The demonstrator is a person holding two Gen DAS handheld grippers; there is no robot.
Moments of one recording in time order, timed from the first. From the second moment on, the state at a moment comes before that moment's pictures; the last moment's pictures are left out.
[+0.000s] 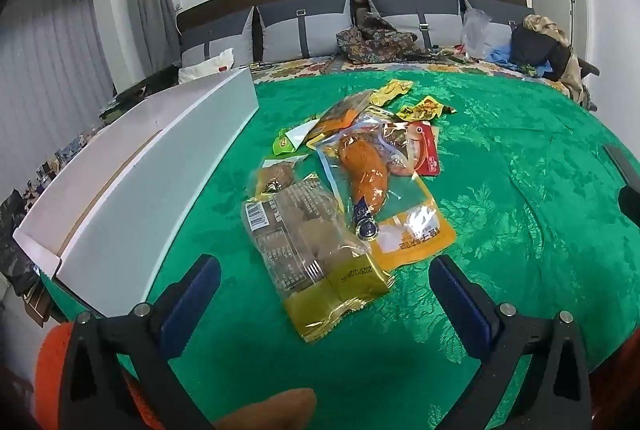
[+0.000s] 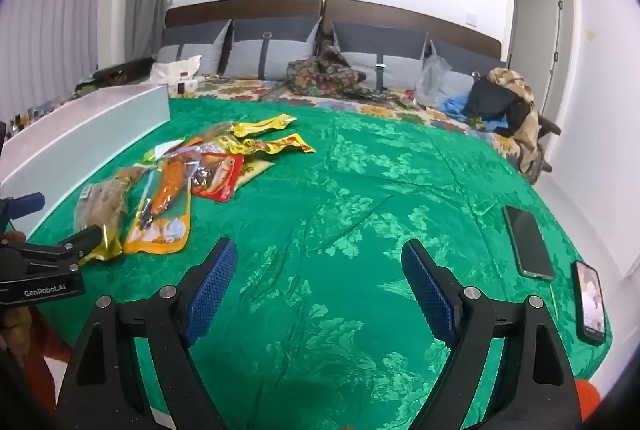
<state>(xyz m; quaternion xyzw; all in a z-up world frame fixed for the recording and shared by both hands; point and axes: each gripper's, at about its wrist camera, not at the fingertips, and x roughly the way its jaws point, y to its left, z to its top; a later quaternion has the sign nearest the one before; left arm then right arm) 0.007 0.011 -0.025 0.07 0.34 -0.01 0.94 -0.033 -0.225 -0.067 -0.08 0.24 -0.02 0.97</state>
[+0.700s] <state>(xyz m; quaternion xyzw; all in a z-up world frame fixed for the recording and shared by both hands) 0.014 0.020 -0.030 0.07 0.34 0.00 0.94 -0.032 -0.225 -0.075 -0.09 0.24 -0.02 0.97</state>
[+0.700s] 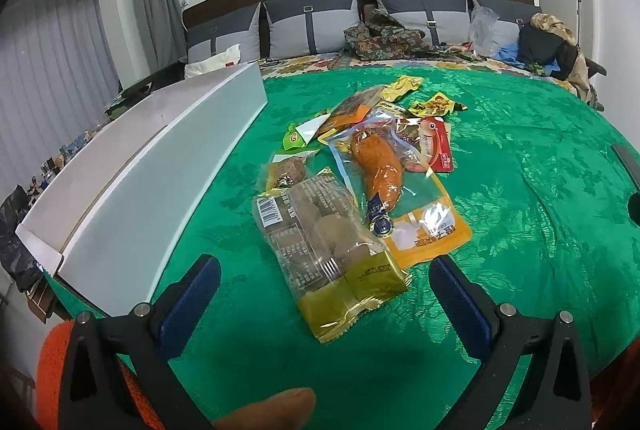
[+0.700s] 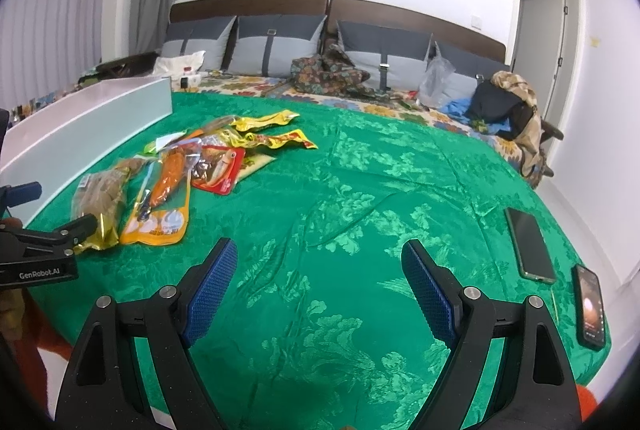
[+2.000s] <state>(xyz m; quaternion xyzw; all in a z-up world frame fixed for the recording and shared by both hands) 0.016 0.022 -0.035 0.08 0.35 0.00 0.93 -0.030 -0.224 -0.082 -0.09 0.25 -0.01 0.96</state>
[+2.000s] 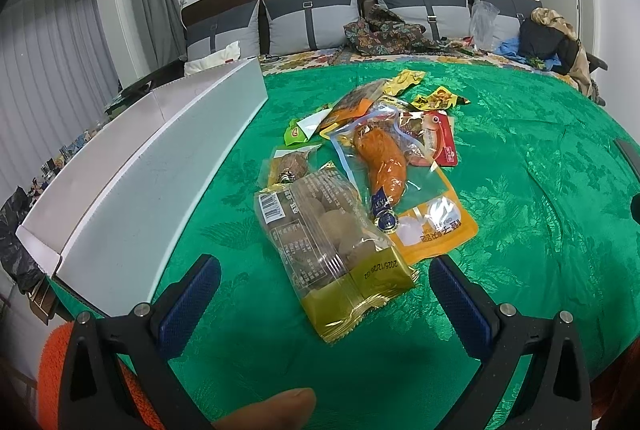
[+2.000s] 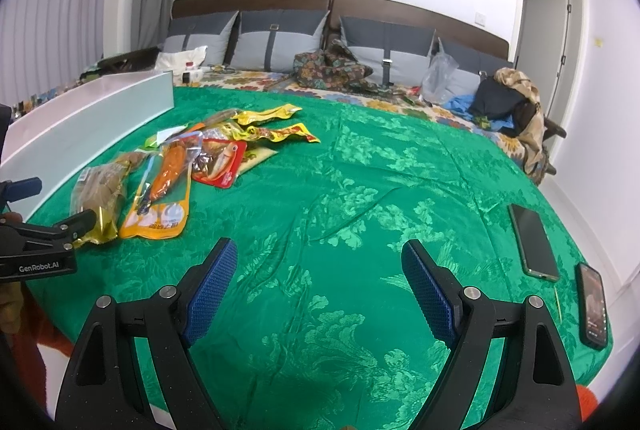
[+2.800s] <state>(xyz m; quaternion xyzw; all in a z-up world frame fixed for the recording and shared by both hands) 0.017 0.024 -0.039 0.07 0.35 0.00 0.93 -0.030 -0.225 -0.081 -0.09 0.25 -0.01 0.96</state>
